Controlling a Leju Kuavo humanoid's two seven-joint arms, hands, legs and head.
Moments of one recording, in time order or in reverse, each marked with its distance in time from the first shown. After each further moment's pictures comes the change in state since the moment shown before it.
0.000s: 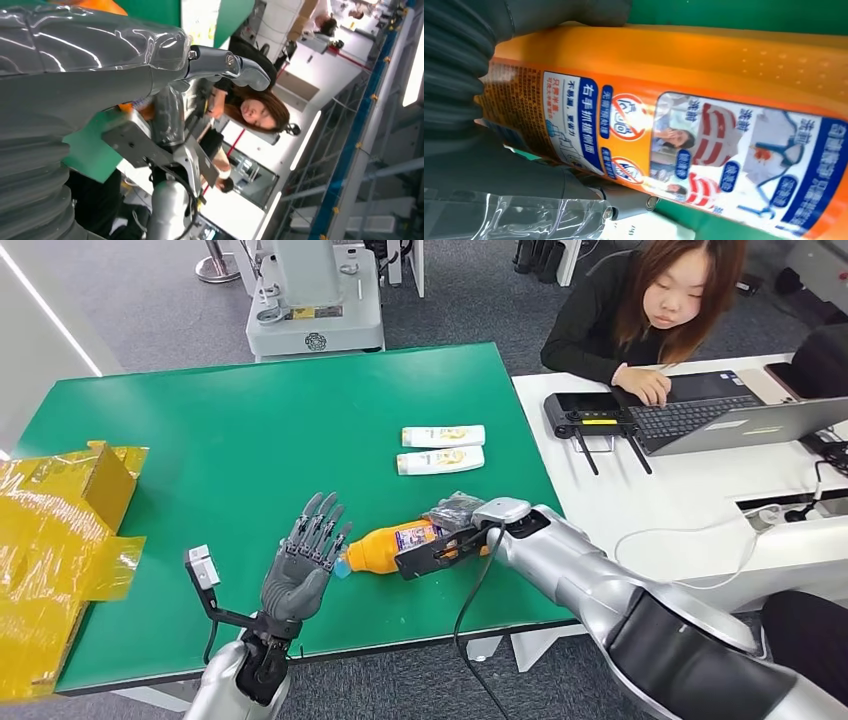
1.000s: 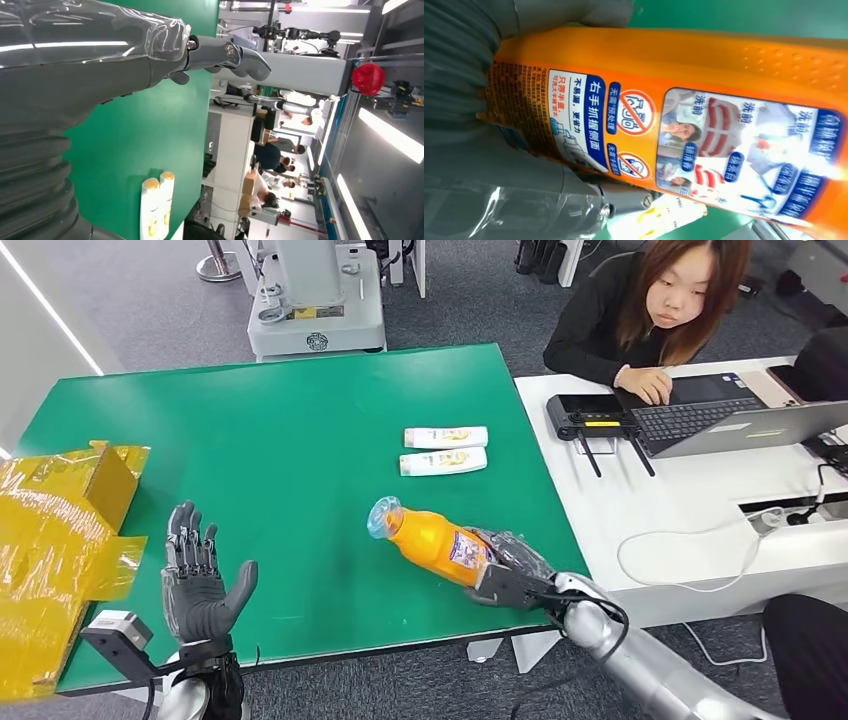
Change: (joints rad) left arm 0.210 0.008 0.113 -0.398 -0.325 0.642 -0.225; right arm 0.576 -0.270 -0.391 -0.634 -0.504 -0.290 -0.195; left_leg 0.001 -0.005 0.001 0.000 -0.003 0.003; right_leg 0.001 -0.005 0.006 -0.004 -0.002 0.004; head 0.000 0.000
